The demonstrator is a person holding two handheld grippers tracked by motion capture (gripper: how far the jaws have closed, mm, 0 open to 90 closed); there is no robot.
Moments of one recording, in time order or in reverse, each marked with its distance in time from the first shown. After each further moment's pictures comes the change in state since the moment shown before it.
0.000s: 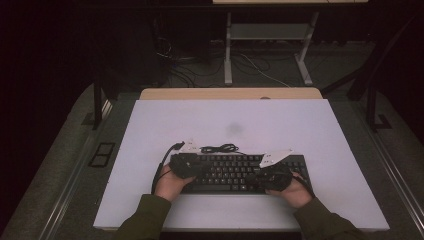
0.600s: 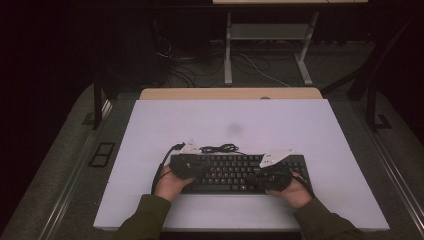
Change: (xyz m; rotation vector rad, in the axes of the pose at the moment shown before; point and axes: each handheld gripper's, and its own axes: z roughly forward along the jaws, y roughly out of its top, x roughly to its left) left arm 0.002 -0.003 0.002 0.019 -0.006 0.004; right arm 0.000 0.000 0.000 -0.001 0.000 0.001
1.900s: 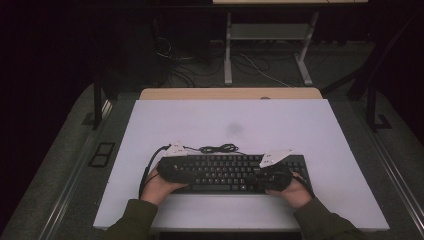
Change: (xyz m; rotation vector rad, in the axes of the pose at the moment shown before) left arm 0.004 -0.017 -0.030 -0.105 0.006 -0.027; right arm 0.000 0.000 0.000 0.000 0.001 0.000
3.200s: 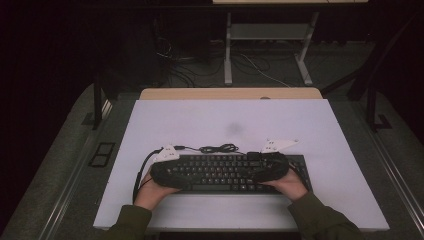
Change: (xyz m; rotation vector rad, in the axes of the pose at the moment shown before) left arm -0.003 -0.010 -0.017 -0.083 -0.002 -0.005; right arm -0.009 0.024 -0.003 -0.202 -0.042 0.085
